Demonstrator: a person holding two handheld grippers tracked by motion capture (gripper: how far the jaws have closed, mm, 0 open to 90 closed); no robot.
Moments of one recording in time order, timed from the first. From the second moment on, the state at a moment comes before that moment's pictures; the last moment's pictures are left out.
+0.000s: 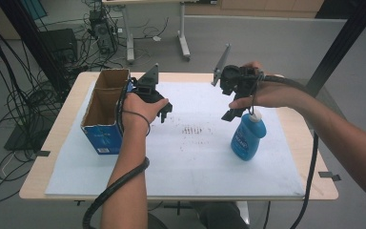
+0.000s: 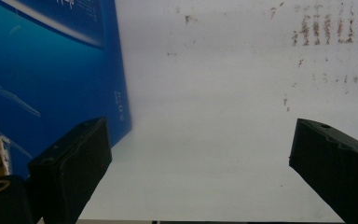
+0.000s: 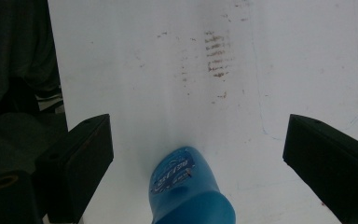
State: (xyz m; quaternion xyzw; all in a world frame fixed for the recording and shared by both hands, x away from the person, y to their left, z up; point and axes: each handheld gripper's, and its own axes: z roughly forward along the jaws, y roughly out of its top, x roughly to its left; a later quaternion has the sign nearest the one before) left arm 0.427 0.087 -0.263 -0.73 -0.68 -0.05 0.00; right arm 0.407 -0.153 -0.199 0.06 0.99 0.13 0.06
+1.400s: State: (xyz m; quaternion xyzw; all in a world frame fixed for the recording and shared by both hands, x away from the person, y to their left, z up) left arm 0.420 0.086 -0.262 -0.73 -0.68 -0.05 0.00; right arm 0.394 -0.231 -0.198 0.12 0.98 0.12 0.06
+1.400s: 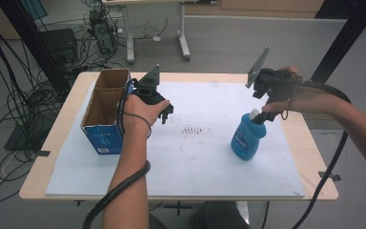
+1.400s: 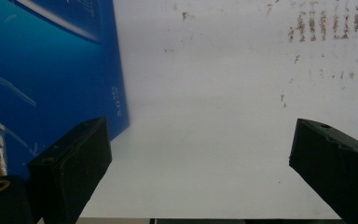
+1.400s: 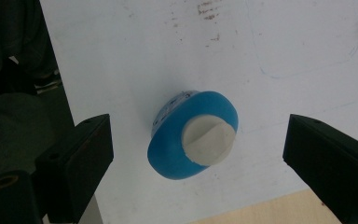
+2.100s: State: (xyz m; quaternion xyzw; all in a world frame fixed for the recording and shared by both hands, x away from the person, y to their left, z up) left arm 0.419 0.089 -0.263 -0.73 -0.68 -0.05 -0.01; right arm 0.385 -0.282 -0.223 0.18 0.97 0.13 0.05
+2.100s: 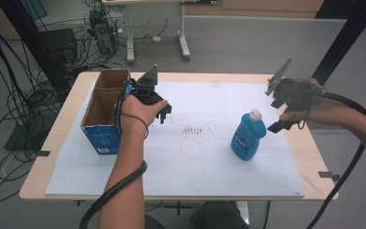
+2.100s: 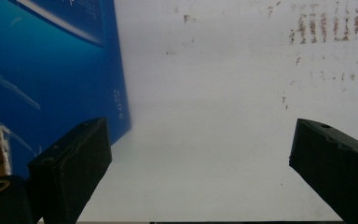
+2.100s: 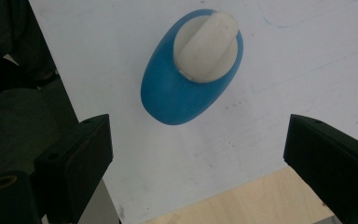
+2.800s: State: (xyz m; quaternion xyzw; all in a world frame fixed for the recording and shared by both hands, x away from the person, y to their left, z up) left arm 0.417 0.090 -0.261 -0.73 -0.68 -0.05 -0.02; right arm 0.359 -0.311 -0.266 0.26 0.94 0.20 0.06
